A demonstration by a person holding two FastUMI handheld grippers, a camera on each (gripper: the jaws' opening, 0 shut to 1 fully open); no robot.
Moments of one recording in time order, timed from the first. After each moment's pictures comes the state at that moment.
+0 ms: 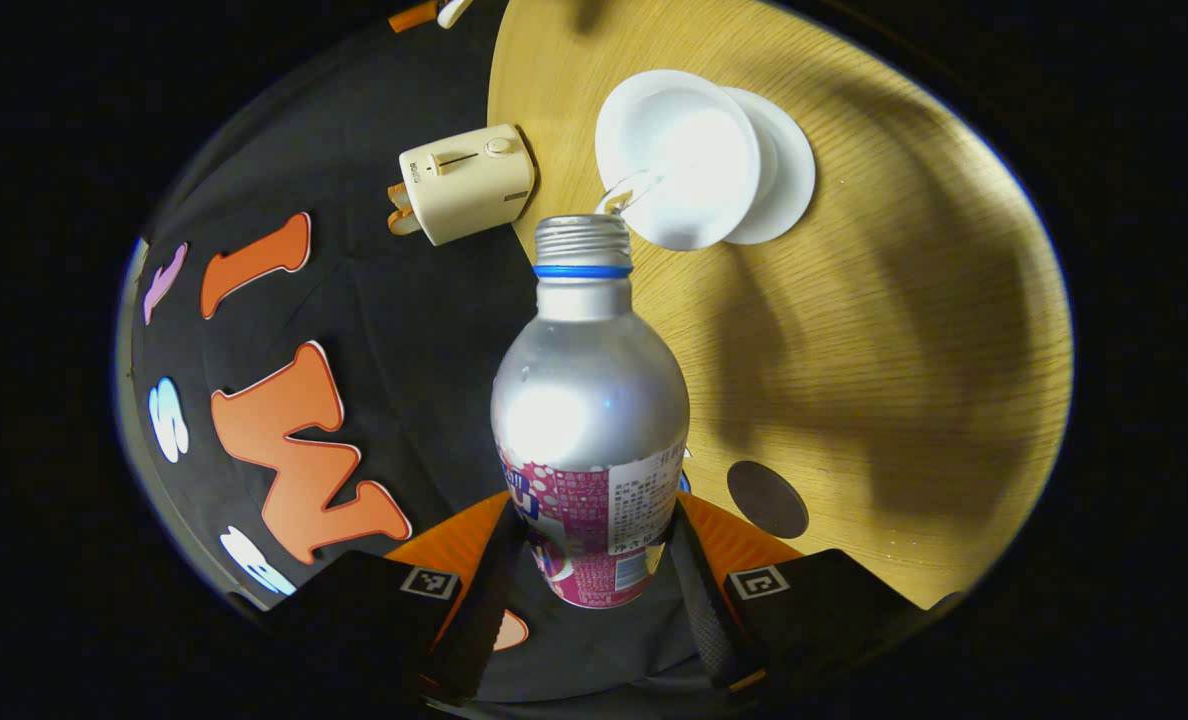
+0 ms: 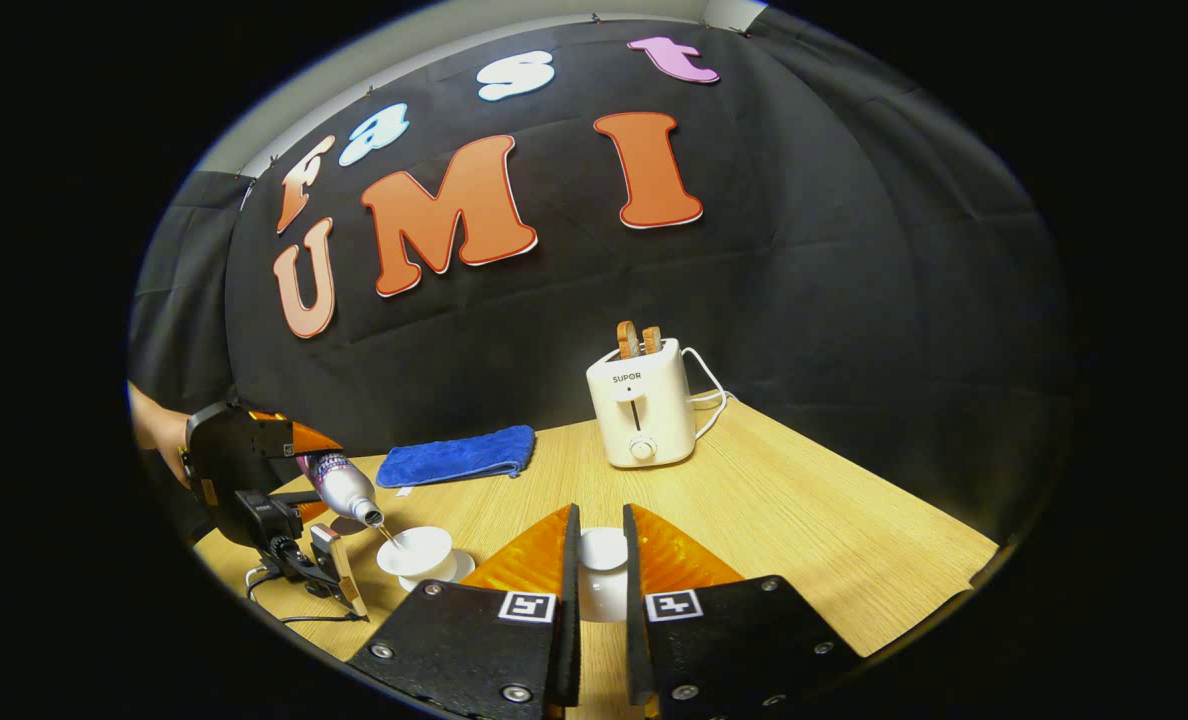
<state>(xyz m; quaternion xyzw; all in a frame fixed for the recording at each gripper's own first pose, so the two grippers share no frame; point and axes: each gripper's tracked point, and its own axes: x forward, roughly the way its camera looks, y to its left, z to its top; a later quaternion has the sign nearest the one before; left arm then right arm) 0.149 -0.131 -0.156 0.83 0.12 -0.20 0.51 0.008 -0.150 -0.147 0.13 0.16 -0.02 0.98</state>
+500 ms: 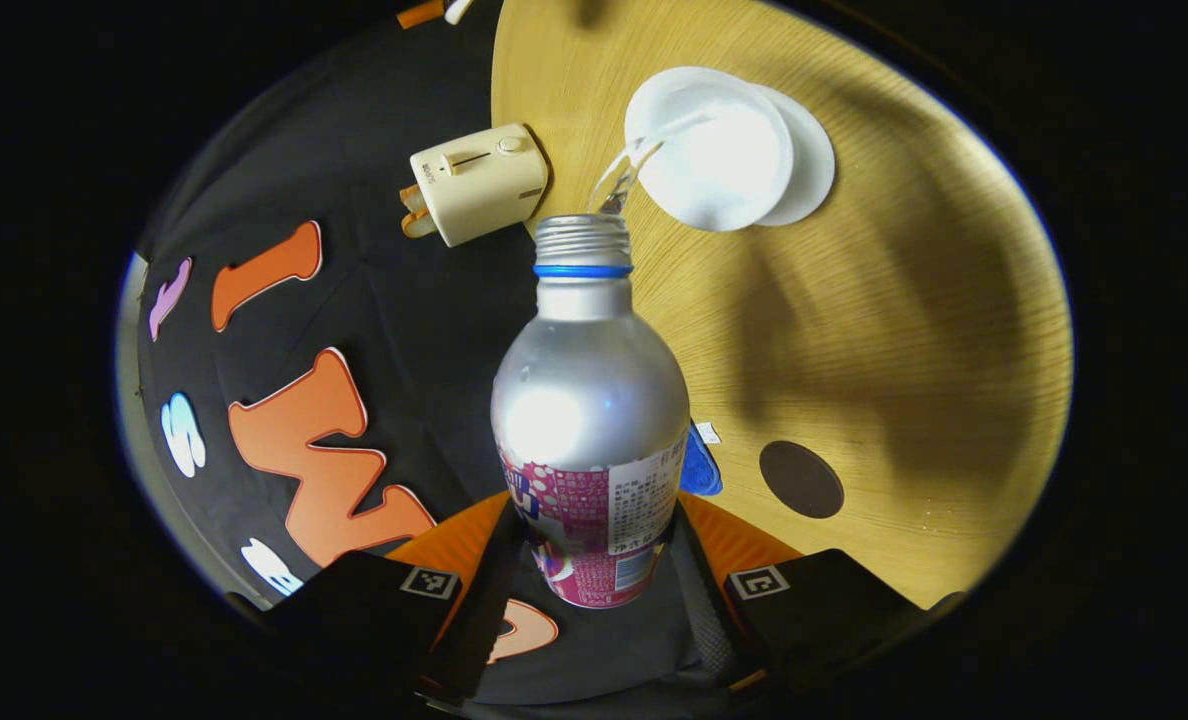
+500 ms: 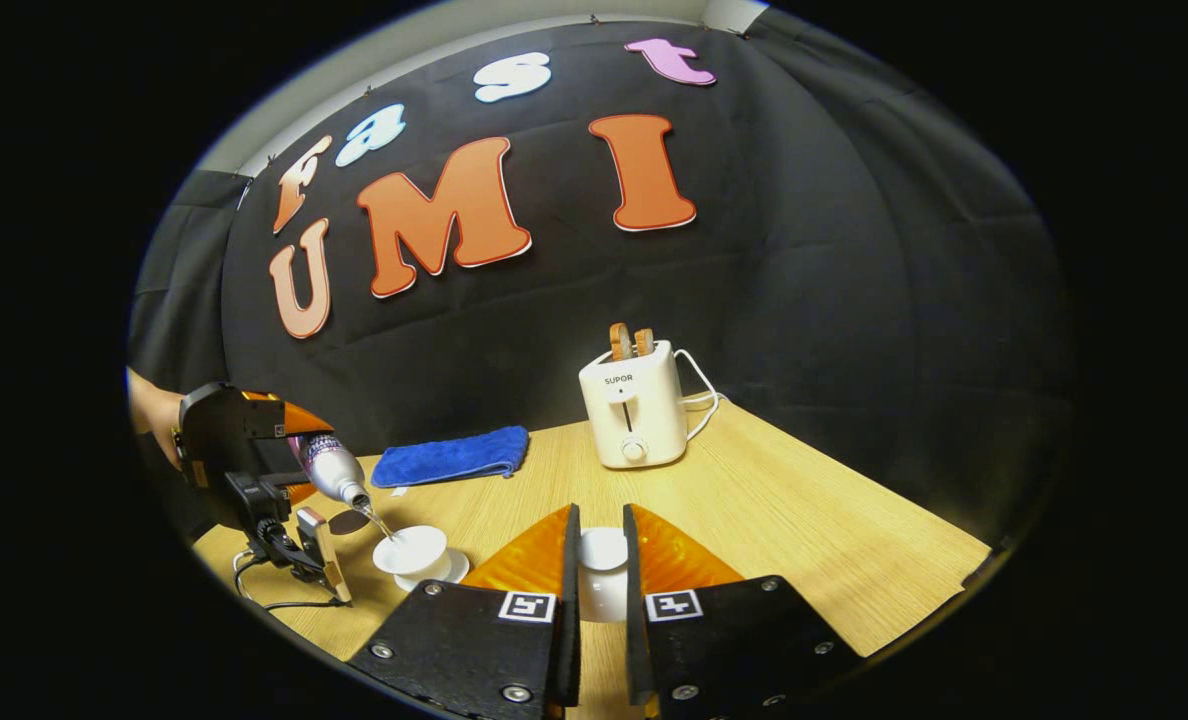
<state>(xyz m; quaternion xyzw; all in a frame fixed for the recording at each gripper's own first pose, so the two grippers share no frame) 0.157 -0.135 -0.131 0.85 0.10 -0.19 0.49 0.005 -0.154 -0.144 0.13 0.16 -0.03 0.98</state>
